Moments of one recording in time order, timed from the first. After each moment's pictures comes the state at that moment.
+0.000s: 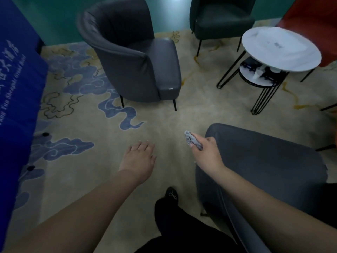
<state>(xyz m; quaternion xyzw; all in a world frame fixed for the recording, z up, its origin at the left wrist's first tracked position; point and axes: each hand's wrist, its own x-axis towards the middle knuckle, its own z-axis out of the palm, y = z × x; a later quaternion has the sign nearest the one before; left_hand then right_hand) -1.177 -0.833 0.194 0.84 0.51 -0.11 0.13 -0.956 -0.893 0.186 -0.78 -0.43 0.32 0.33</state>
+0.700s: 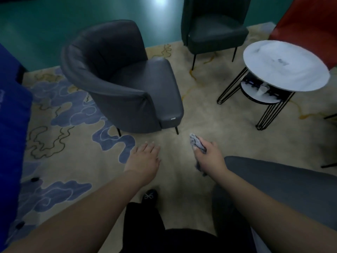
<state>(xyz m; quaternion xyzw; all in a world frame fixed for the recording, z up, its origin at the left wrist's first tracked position) -1.135 -0.558 0.200 0.89 0.43 -0.12 0.10 -0.929 -0.648 0.198 -0.79 -0.36 0.33 0.36</state>
